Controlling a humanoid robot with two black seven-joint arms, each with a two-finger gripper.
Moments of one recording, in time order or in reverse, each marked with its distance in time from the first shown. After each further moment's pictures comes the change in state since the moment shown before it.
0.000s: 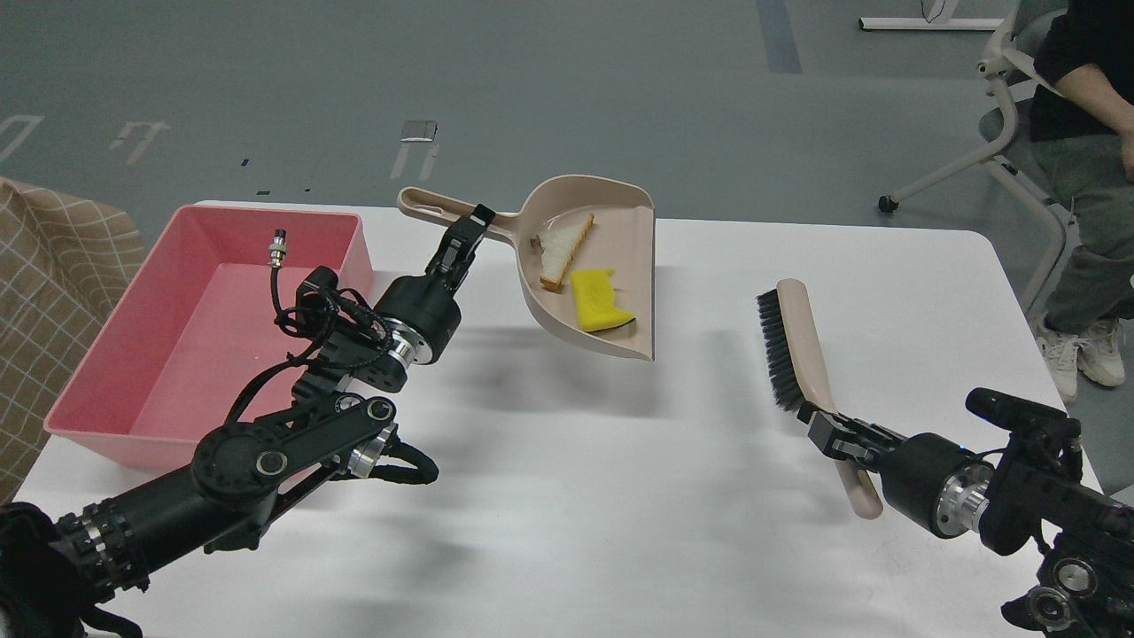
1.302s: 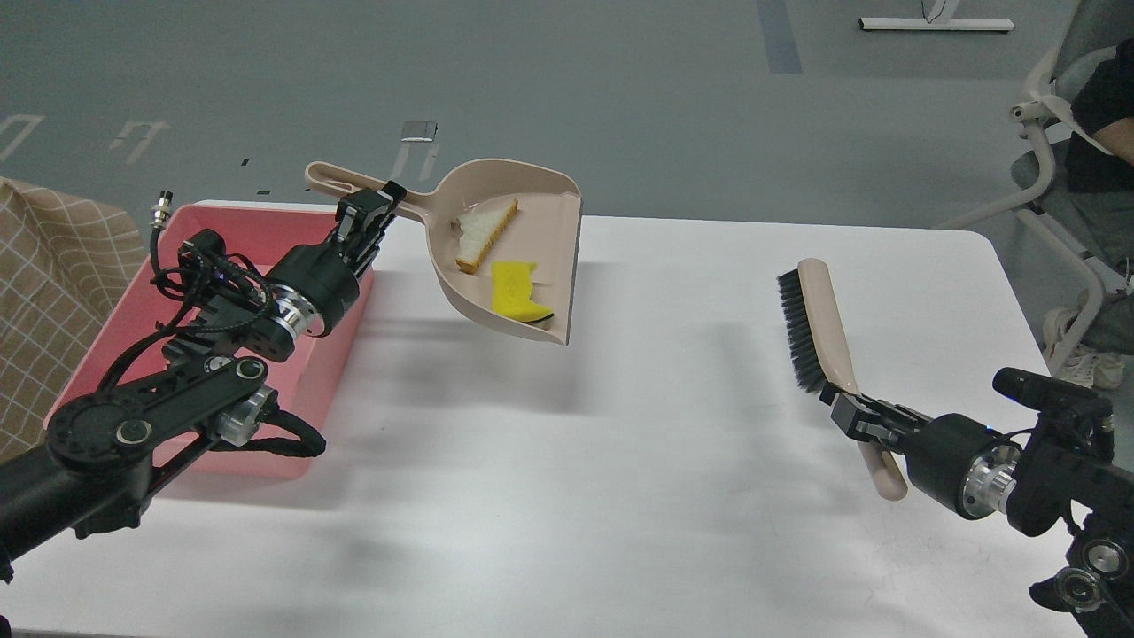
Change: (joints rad) left arm 0.013 0.273 -0.111 -0.040 -0.131 -0.269 -0.023; right arm 0.032 -0.075 0.014 -0.014 0.027 0.001 0.006
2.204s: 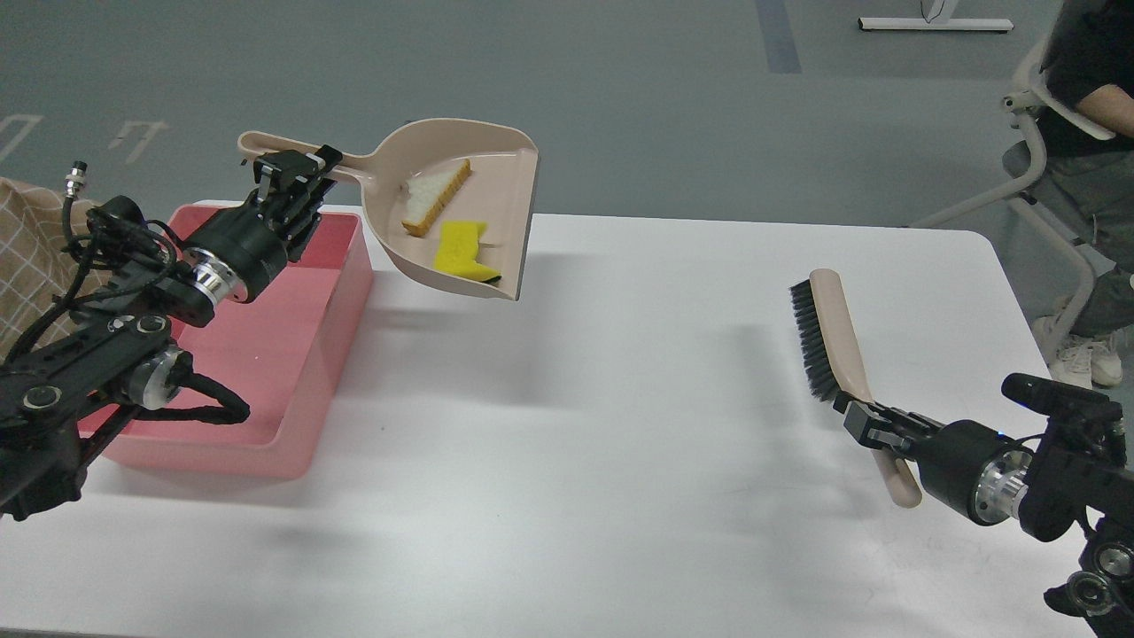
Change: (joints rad) left arm 0.006 0.085 -0.119 0.127 -0.095 -0.254 -0.070; right arm -0.007 -0.018 -0.004 -0.011 -0.001 0.000 0.001
